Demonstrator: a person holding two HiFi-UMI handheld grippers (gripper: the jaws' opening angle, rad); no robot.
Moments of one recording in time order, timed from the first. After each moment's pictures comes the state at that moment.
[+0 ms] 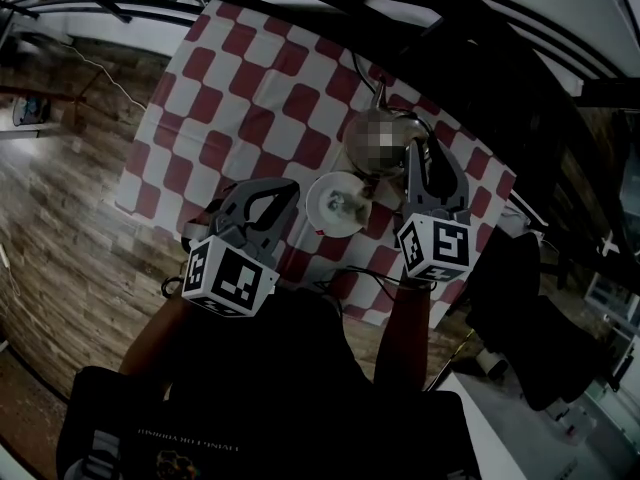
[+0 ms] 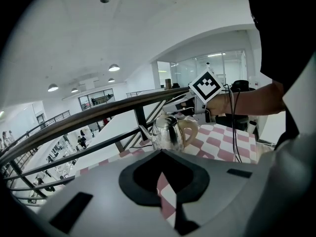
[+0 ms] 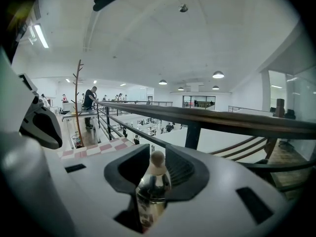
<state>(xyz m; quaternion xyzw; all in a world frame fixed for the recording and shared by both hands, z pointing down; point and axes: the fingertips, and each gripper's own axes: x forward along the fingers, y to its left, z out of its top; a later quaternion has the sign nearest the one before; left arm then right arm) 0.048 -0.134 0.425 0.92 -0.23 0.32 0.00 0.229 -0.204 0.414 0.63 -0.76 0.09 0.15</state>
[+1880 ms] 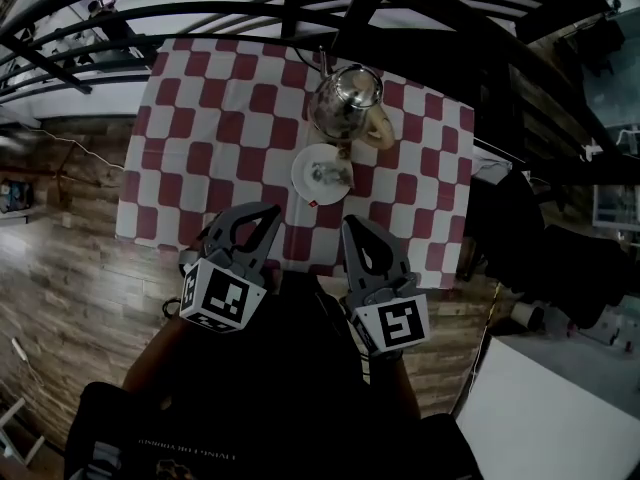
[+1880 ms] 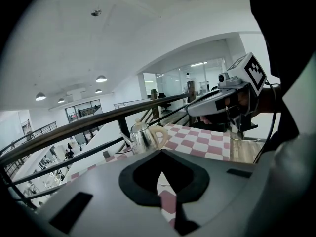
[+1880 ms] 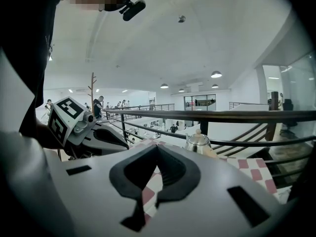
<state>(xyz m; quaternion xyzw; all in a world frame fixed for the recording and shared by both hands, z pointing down) 0.018 -0.018 0.406 0.95 -0.16 0.27 -0.04 0.099 0.021 0.360 0.62 -0.77 0.12 0.10</state>
